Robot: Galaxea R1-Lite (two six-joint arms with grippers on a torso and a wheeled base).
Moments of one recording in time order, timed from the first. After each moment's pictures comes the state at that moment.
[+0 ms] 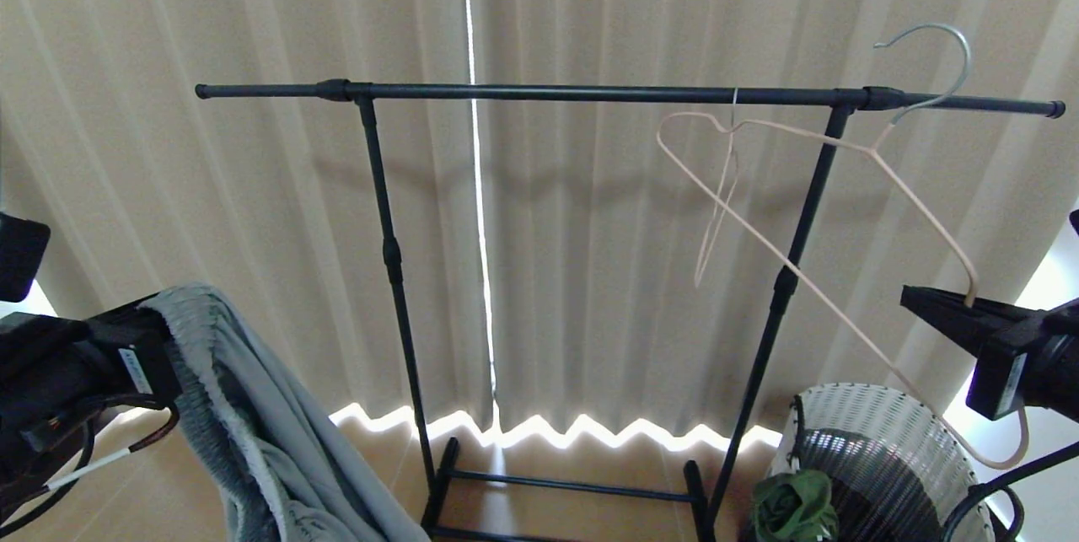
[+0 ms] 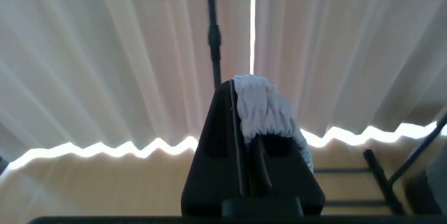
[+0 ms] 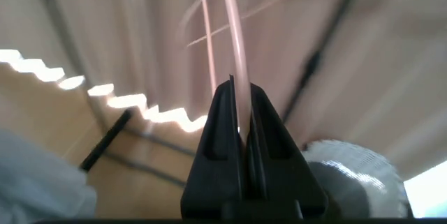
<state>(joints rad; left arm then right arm) -0.12 1.17 -0.36 -0.70 0.03 0.09 0.35 1.13 -0.51 -0.39 -0.12 -0.03</state>
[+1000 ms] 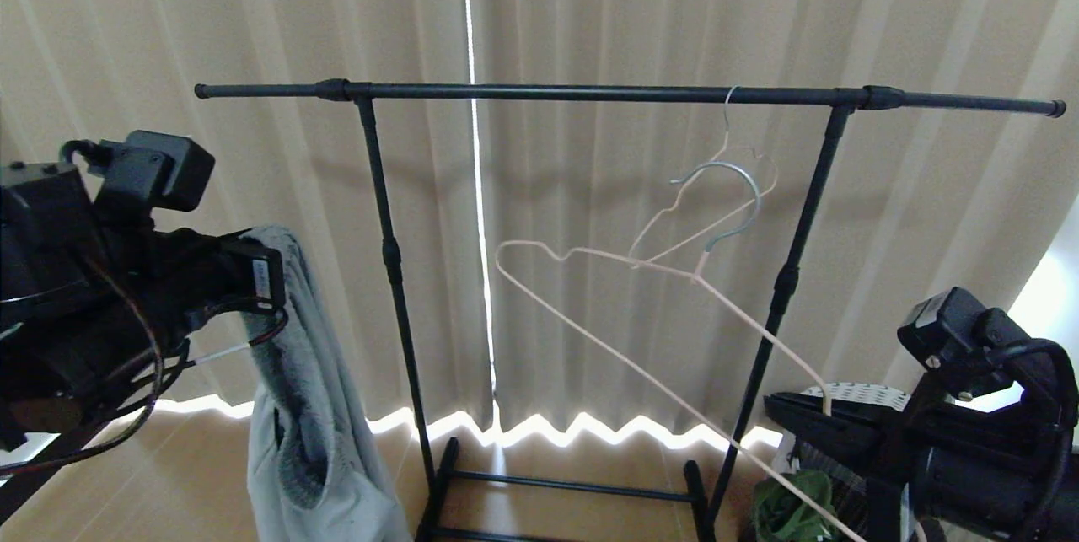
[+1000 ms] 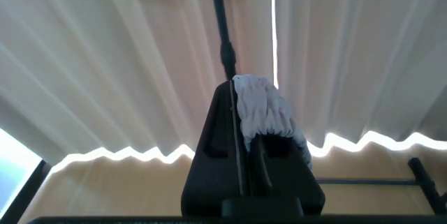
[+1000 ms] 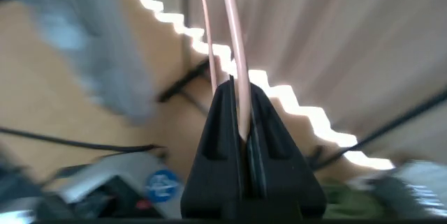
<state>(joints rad) -0.25 1.46 -0.64 -0.69 0.26 0.16 0.68 1.25 -0.44 -0.39 -0.05 0.05</state>
